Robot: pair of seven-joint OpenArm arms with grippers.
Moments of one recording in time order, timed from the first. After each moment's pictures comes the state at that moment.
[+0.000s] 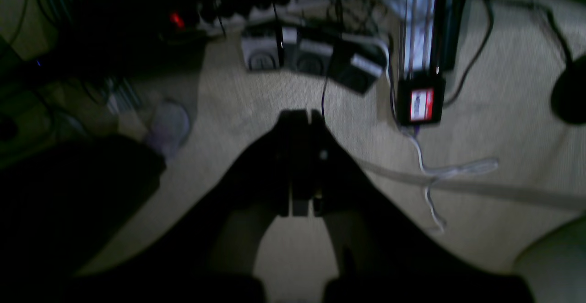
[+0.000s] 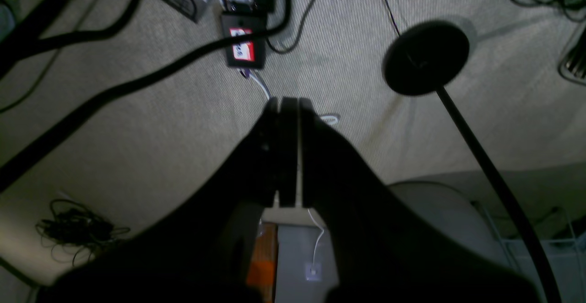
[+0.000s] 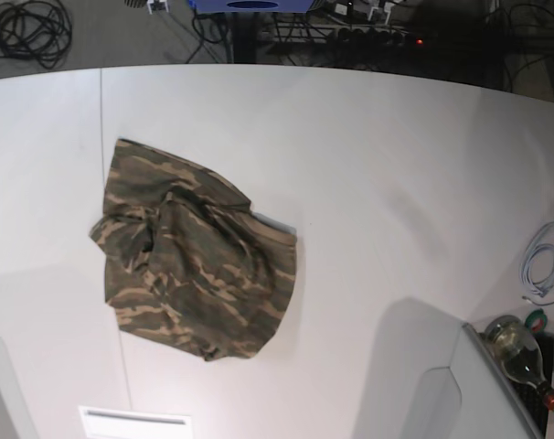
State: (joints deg) left arm 13.6 -7.8 2.1 6.7 6.4 -1.1 -15.7; right arm -12.4 -0.5 -0.7 6.0 -2.1 0.5 2.8
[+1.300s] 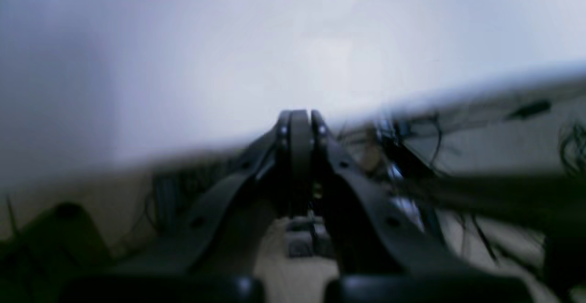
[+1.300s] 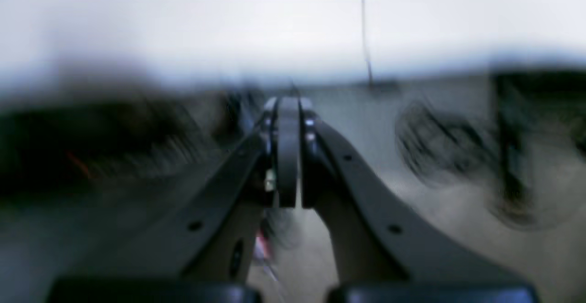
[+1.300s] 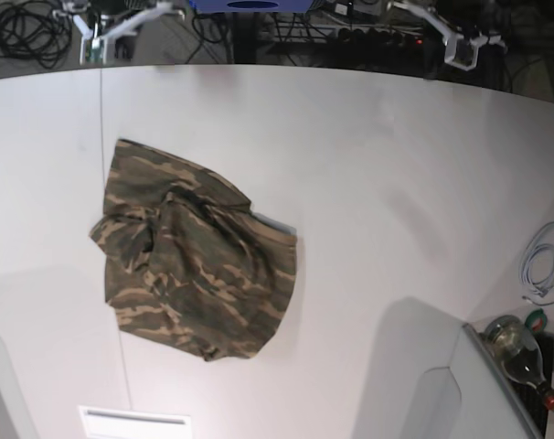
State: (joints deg) left arm 48.9 -24.0 -1.7 96.4 -11.1 -1.5 -3.5; right arm -48.9 -5.2 3.8 102.8 1.7 0.5 -10.0
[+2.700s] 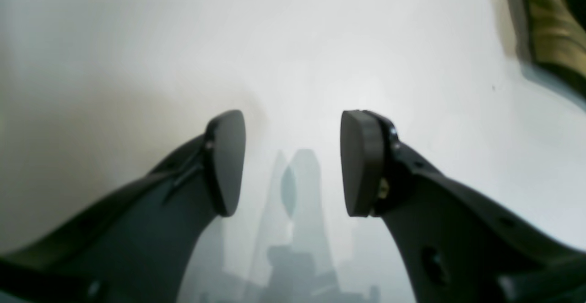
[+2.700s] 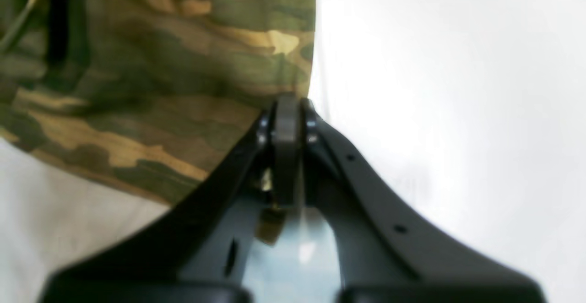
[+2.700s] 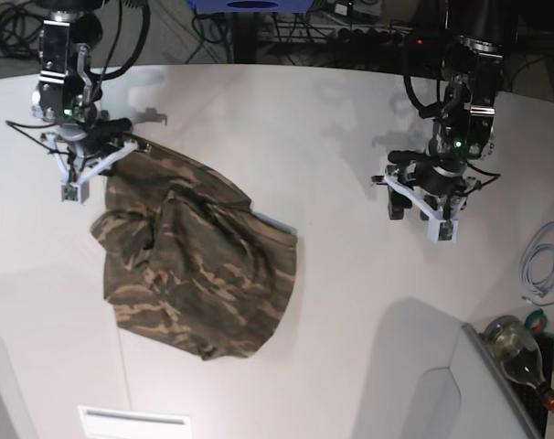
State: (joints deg) left arm 7.0 -18.7 4.2 78.7 -19.1 -2.7 23.3; right arm -14.0 1.3 14.4 80.2 6.7 8.2 -30.7
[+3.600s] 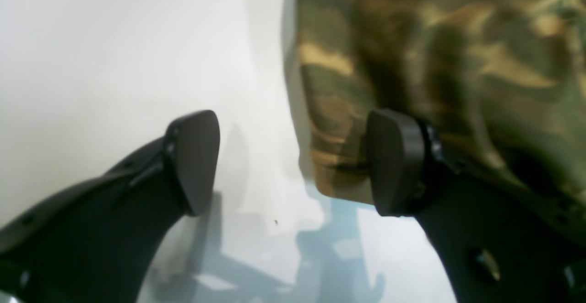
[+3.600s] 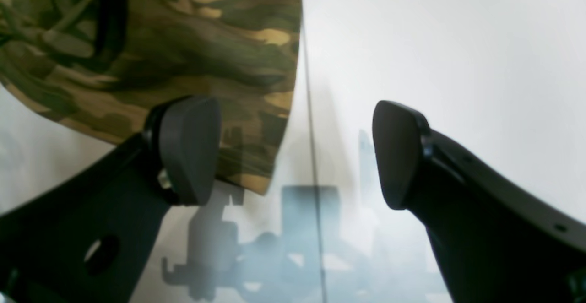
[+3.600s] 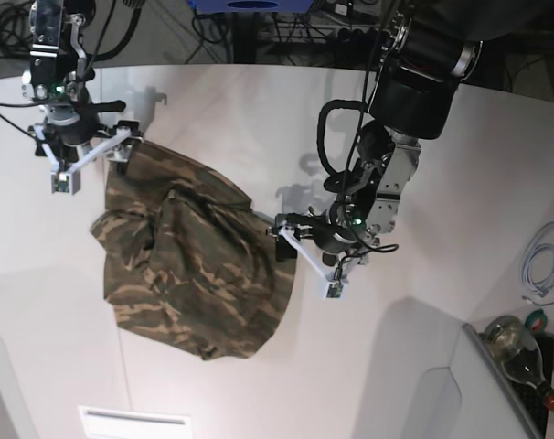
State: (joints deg) left arm -15.8 -4.3 16.6 52.3 -19.6 -3.0 23.0; right arm -19.8 1.7 12.4 90.0 6.6 8.0 -30.3
